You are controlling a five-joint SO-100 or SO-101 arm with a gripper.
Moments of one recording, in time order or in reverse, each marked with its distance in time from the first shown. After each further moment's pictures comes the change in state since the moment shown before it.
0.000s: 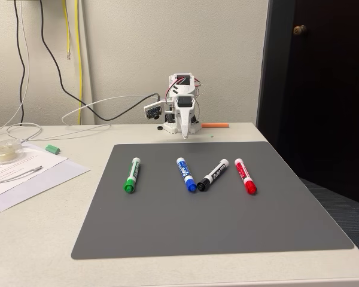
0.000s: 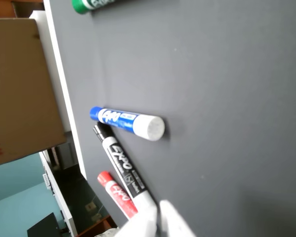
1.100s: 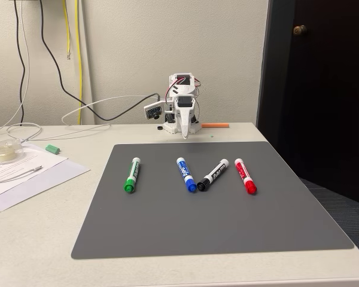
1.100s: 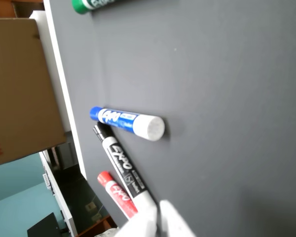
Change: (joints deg) arm 0.0 0.0 0.0 0.0 0.0
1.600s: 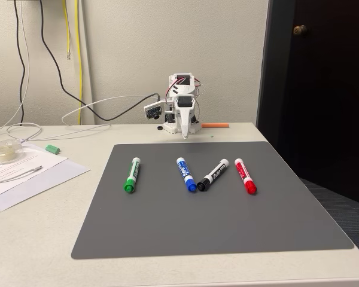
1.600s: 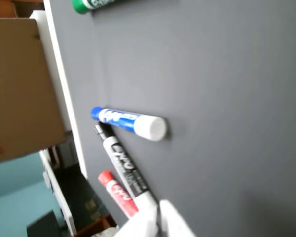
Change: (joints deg) arm 0.0 0.0 0.0 -3.0 -2.7
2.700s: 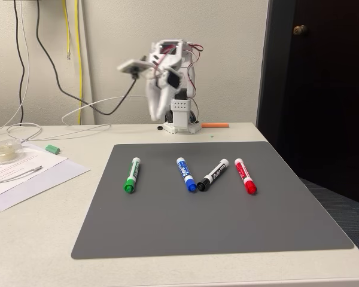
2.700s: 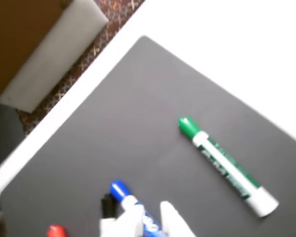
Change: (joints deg) arm 13.6 -82.3 -81.3 8.4 -58.8
